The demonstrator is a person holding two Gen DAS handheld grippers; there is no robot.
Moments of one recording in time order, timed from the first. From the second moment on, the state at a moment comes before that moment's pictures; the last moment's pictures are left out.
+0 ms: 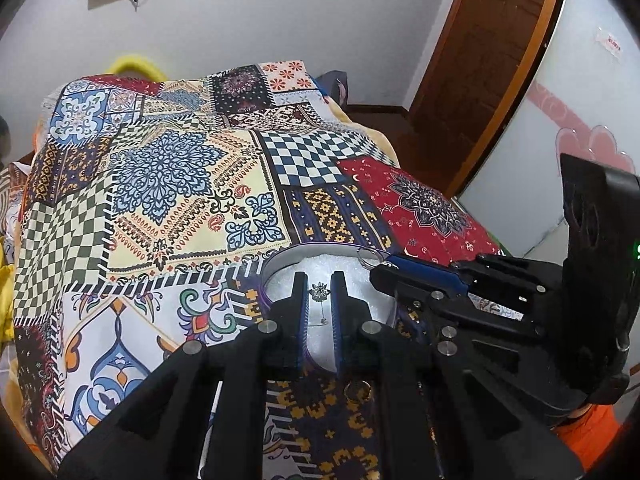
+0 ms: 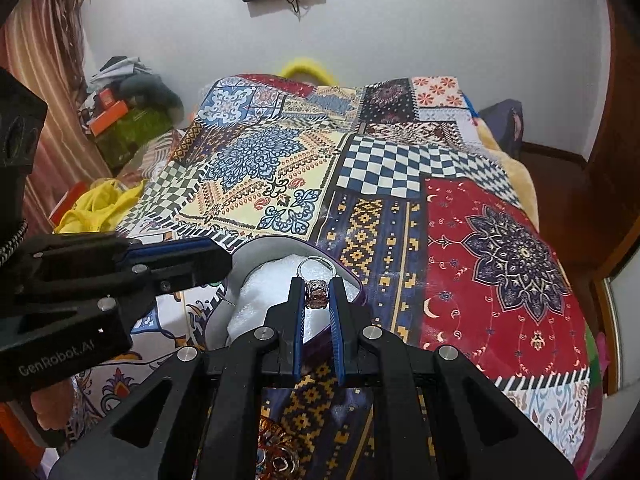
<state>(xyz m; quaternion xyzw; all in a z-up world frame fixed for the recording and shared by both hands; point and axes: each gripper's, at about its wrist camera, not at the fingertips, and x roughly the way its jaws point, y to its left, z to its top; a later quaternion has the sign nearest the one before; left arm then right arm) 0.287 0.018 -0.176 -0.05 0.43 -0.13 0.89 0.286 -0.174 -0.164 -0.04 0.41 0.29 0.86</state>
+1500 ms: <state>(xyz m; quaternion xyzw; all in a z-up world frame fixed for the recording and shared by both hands) 0.198 0.018 -0.131 -0.01 0.39 -0.08 0.92 0.217 -0.199 -0.112 -0.07 0.35 0.27 0.89</state>
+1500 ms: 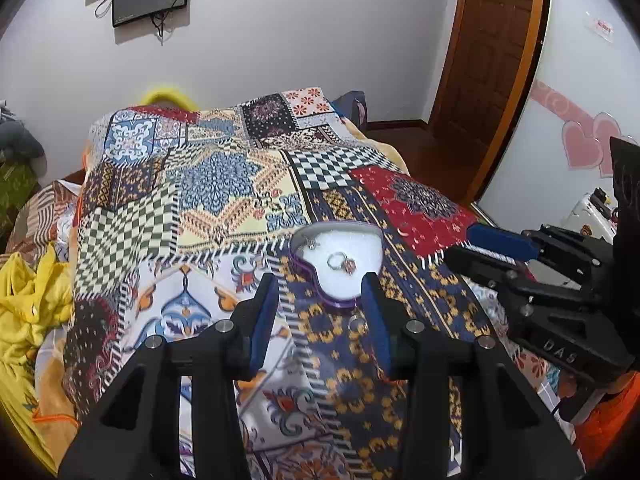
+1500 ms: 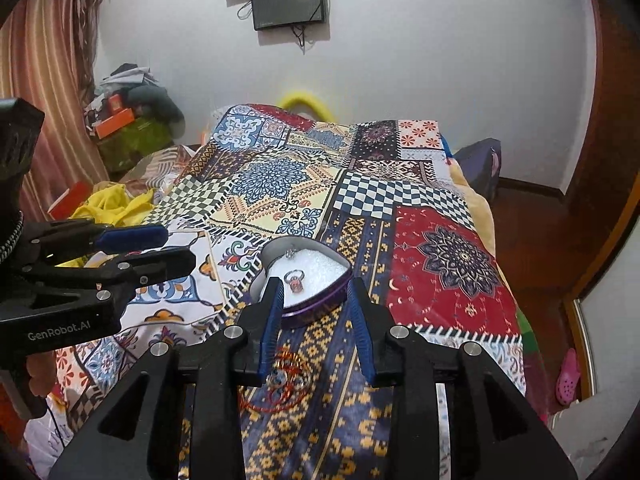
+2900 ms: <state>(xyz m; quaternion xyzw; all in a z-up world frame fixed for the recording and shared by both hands) 0.174 -0.005 -0.190 -0.03 0.45 -0.11 0.89 0.194 -0.232 -0.169 -0.03 0.42 0.25 0.87</state>
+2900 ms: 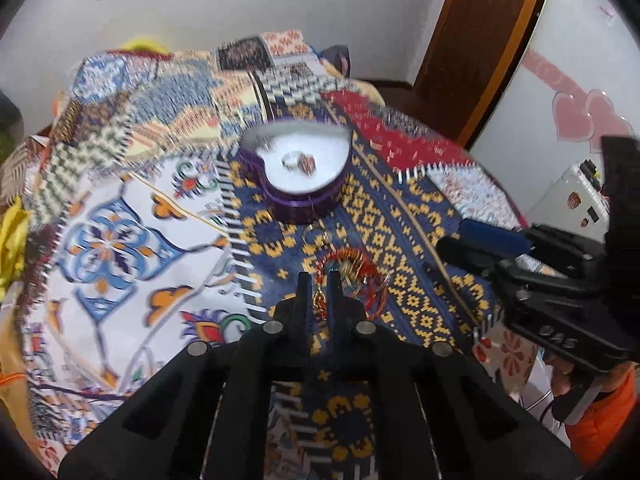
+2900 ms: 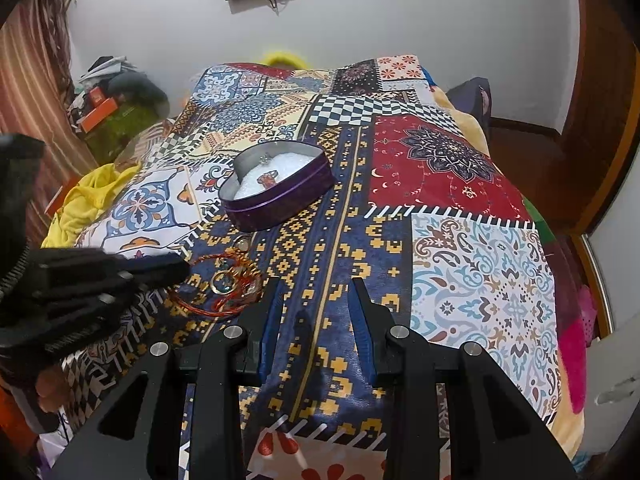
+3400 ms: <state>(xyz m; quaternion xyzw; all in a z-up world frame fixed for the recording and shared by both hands) 0.150 0.039 -0.173 -0.04 0.42 -0.06 0.90 0.185 -0.197 -0.175 -0.05 0.43 0.29 0.85</state>
